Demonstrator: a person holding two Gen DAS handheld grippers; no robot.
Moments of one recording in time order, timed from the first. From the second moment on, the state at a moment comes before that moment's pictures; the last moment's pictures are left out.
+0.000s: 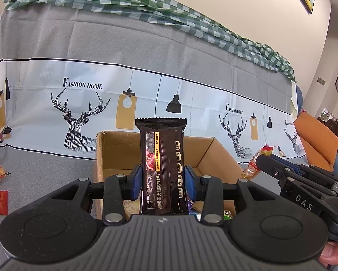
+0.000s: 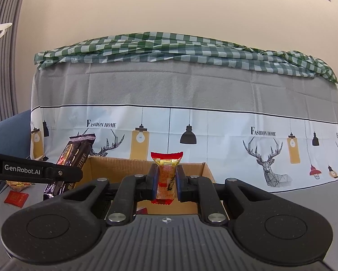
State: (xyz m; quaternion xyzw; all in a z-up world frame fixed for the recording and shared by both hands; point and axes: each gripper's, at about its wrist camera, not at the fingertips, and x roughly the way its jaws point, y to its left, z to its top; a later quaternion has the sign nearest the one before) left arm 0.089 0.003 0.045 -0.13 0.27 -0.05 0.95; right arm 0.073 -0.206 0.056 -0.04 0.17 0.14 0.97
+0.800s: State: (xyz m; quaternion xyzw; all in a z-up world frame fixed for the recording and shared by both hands) left arm 0.088 0.002 0.044 -0.13 0.26 -0.06 0.95; right arm 0.071 -0.205 0.055 -0.04 0.17 0.15 0.97
